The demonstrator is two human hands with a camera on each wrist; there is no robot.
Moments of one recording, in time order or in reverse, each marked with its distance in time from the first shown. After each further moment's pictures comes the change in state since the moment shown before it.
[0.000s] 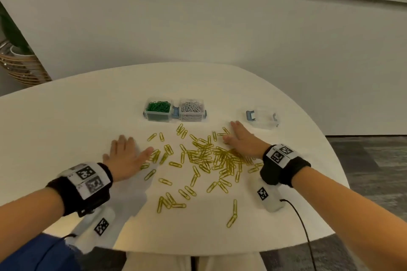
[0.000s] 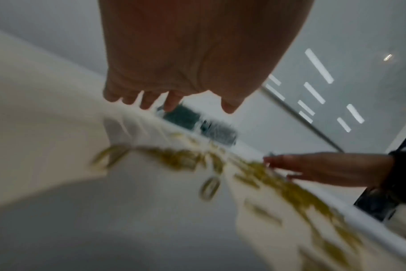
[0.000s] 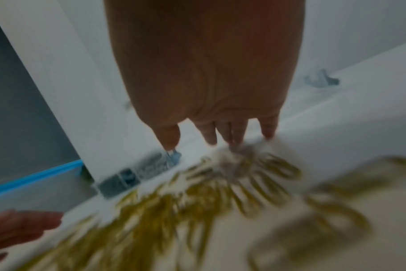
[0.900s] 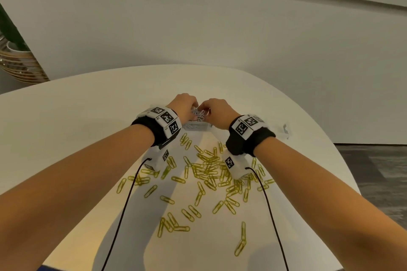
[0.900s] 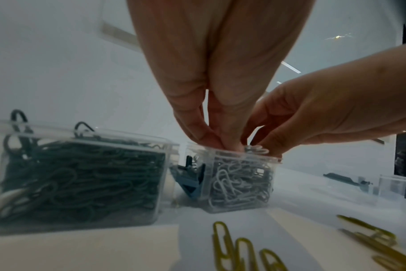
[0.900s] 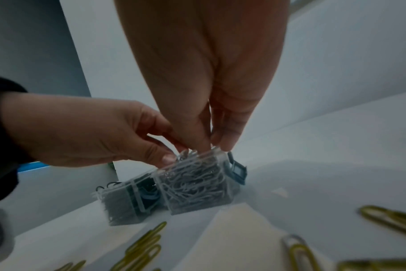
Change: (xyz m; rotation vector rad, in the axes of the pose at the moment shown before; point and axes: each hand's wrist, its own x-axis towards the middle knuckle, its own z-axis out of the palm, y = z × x) left_hand 0.112 0.140 -0.058 0.071 0.206 0.527; right_hand 0.095 -0.089 -0.035 -0.202 0.234 -0.329
